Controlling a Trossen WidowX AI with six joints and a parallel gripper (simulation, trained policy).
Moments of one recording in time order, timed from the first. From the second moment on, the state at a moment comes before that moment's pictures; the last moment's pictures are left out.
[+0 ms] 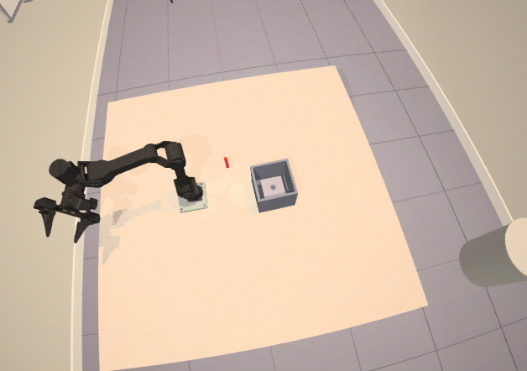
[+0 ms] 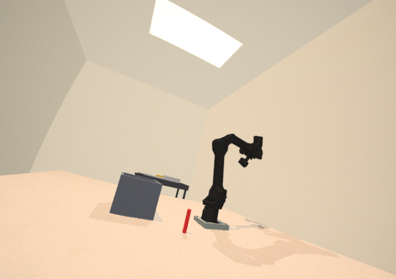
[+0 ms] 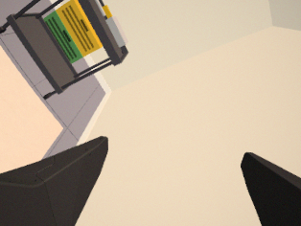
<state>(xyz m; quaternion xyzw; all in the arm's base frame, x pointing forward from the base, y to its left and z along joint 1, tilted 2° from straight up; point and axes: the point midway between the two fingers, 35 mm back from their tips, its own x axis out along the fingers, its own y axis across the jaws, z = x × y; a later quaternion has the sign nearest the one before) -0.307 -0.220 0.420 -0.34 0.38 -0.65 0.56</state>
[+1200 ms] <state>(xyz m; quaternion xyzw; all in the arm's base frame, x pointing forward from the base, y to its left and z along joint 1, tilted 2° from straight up) -0.127 -0.359 0.473 -0.18 0.13 -0.62 0.75</state>
